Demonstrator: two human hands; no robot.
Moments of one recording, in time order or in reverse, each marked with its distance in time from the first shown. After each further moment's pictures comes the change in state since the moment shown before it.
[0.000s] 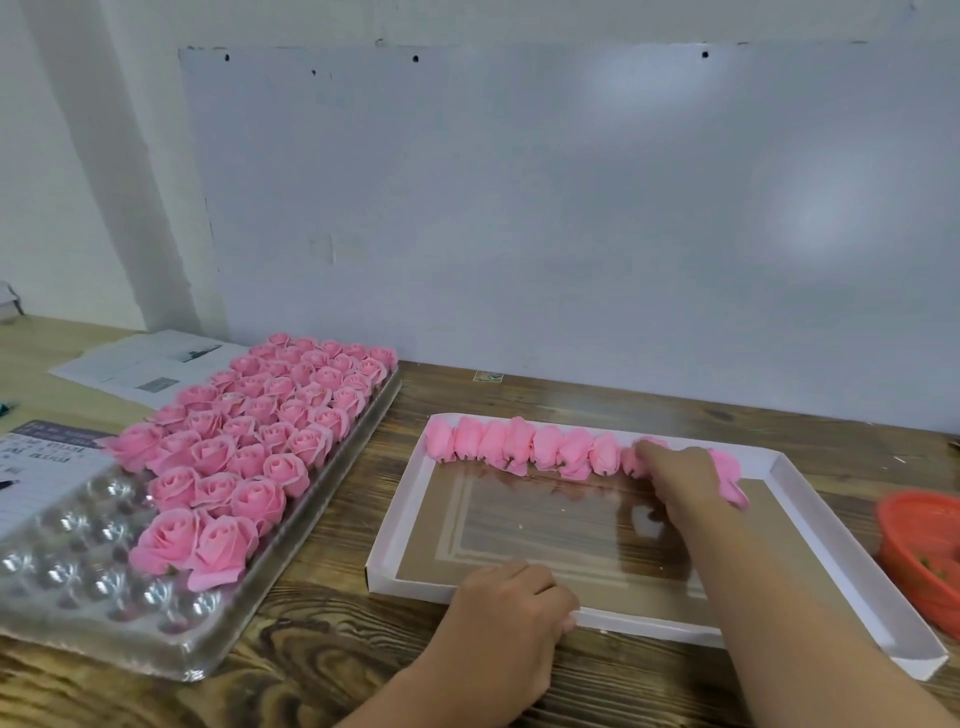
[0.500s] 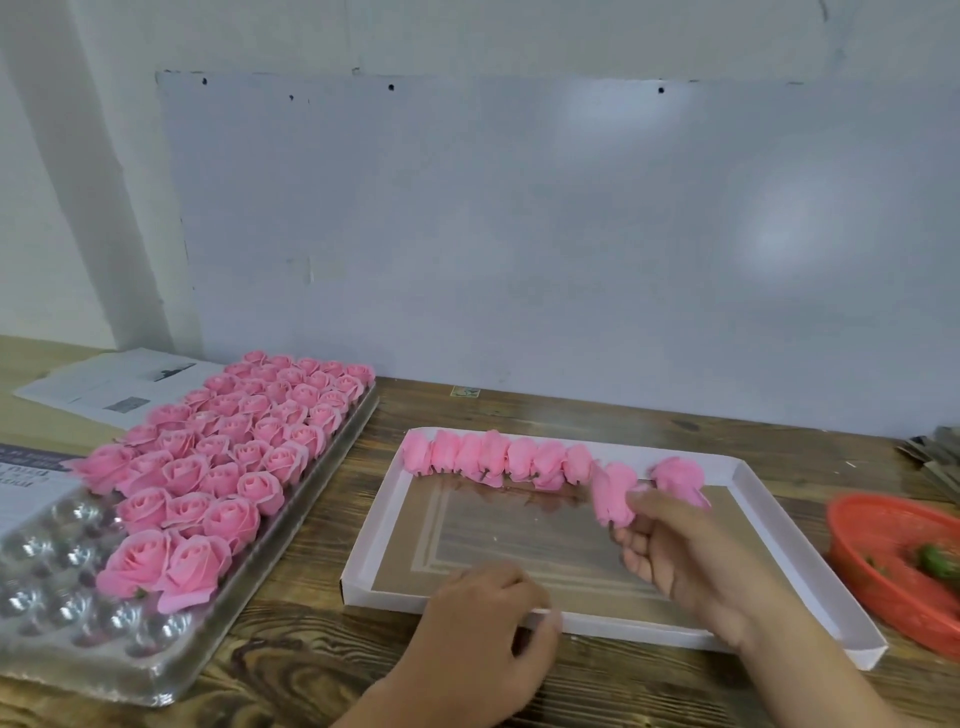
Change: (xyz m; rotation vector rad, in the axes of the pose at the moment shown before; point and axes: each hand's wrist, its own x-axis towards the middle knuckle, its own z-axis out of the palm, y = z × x) left_hand 0.008 0.009 -0.012 -0.315 -0.060 -0.271; right_hand -0.081 0.034 -0.064 0.664 -0.783 -0.080
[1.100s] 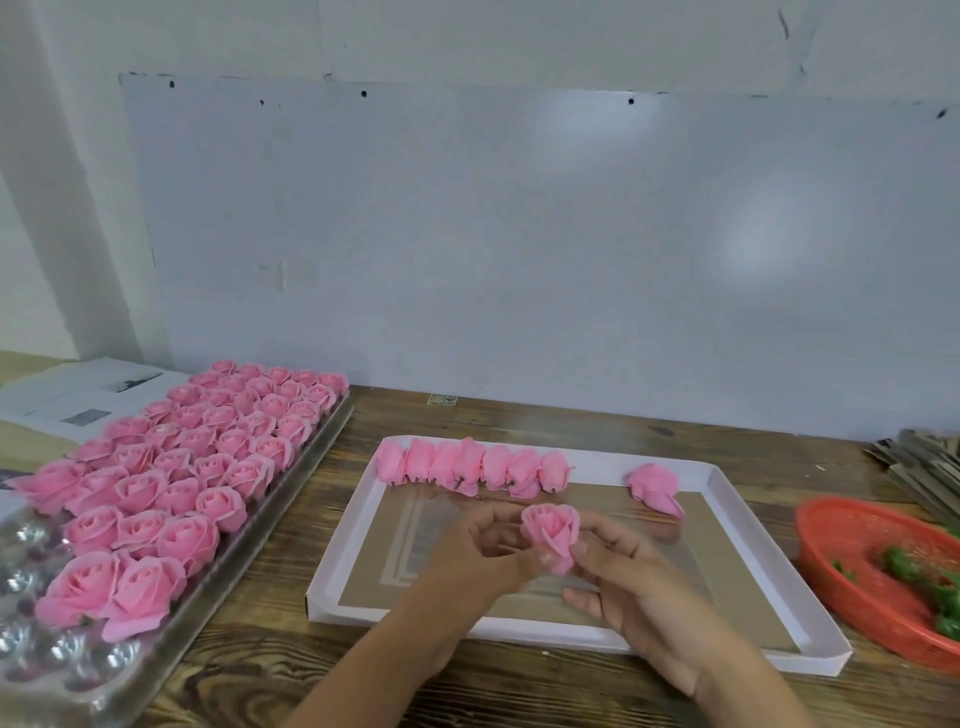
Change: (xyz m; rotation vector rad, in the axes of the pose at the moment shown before) left_hand 0.049 0.009 -0.006 -1.077 -0.007 -0.339; right_hand -0.012 0.024 0.008 -0.060 -0.222 -0.088
